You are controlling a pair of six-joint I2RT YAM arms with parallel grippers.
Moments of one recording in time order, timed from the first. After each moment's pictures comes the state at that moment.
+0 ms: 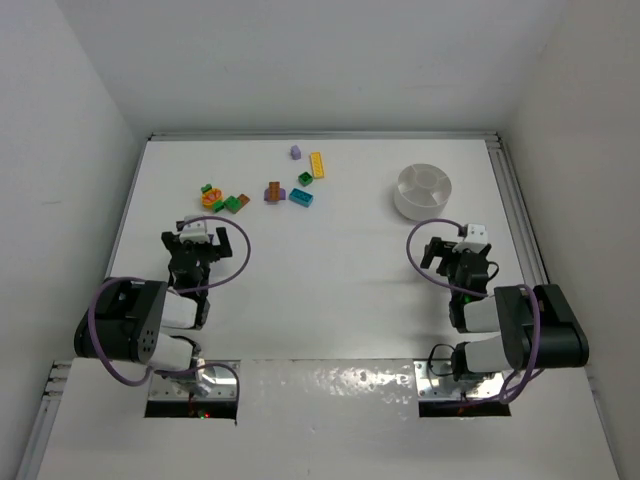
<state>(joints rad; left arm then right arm) -0.06 1.42 0.11 1.22 -0.20 0.03 0.00 1.40 0.04 1.08 0.10 0.11</state>
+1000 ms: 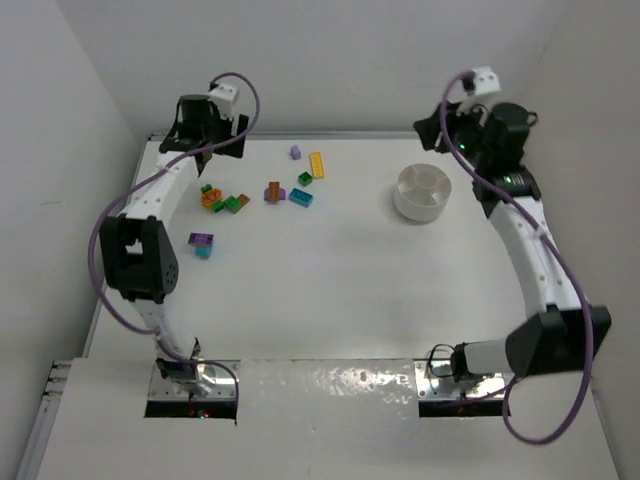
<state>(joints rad) -0.07 1.78 1.58 -0.23 0.05 0.21 0.04 1.29 1.24 0.02 -0.33 0.10</state>
